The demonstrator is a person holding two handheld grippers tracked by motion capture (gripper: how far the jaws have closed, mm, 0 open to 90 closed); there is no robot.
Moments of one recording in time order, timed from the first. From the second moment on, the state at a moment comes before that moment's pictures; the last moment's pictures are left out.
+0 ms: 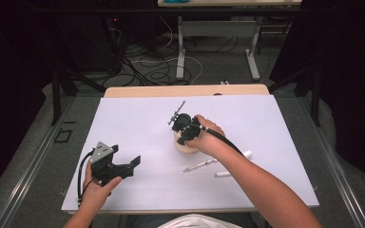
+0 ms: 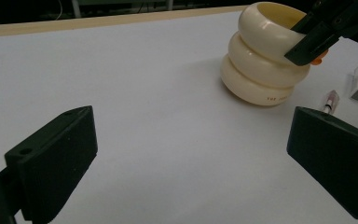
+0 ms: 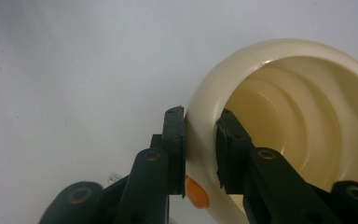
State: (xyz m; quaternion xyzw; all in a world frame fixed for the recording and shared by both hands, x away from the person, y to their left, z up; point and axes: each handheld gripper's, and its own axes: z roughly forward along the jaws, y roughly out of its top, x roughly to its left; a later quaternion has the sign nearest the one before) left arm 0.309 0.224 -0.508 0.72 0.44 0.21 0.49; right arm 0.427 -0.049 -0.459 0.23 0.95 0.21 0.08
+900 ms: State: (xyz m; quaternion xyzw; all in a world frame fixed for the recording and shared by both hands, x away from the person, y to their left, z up) left arm 0.308 0.225 -0.508 0.72 0.44 0.21 0.49; right arm 0.423 -0.050 -0.454 0.23 0.94 0.24 0.11
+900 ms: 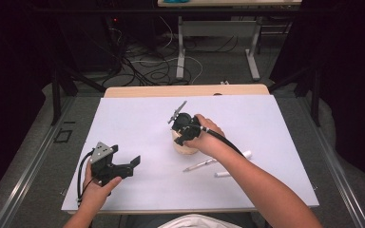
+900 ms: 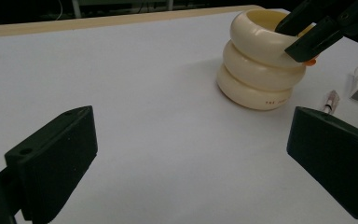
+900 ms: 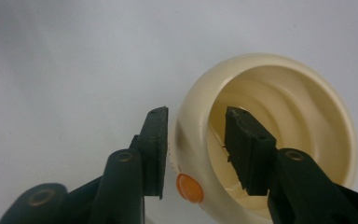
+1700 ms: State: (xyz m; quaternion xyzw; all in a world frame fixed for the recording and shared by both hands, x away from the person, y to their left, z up) left arm 0.309 0.224 -0.509 0.72 0.45 0.21 0.48; right arm 0.396 -0.092 -0.446 0.27 0.89 0.34 0.15
